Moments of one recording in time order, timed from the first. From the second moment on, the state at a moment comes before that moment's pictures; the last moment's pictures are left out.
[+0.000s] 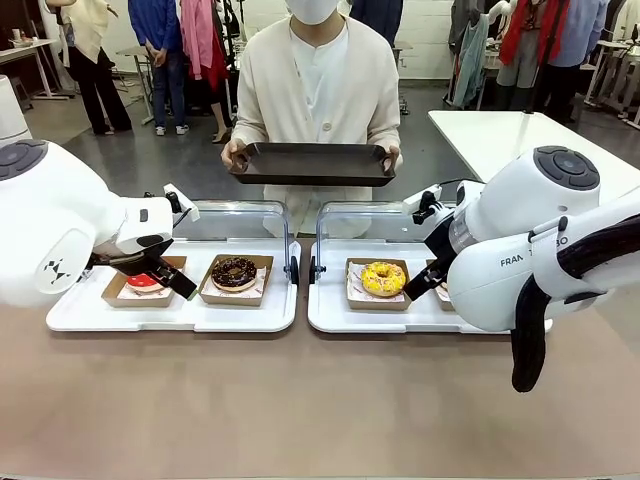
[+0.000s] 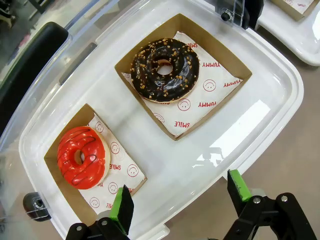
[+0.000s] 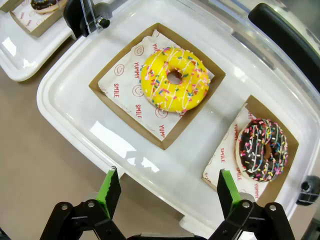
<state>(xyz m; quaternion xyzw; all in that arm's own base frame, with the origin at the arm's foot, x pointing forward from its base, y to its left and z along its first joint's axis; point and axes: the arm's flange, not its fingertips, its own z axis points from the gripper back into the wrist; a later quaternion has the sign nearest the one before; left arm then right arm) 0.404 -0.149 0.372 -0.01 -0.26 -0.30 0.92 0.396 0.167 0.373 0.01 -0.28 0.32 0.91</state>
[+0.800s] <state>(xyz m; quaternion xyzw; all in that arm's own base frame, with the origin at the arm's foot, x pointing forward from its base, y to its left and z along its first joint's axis) 0.404 -0.149 0.372 -0.01 -0.26 -0.30 0.92 0.396 0.167 0.373 0.01 -0.28 0.32 0.91</state>
